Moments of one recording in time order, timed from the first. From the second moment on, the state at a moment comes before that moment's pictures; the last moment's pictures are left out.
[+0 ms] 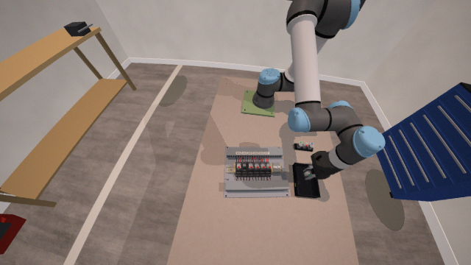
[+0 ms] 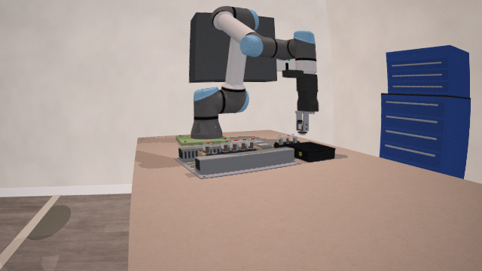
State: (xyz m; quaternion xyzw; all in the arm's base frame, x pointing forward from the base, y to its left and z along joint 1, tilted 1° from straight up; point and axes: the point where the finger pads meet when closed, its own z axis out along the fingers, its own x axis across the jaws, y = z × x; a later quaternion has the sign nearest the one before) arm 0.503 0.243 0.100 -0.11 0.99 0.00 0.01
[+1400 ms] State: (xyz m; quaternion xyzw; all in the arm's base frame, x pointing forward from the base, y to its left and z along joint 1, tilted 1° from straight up) arm 0.504 0.281 0.095 -0.11 0.99 0.00 0.01
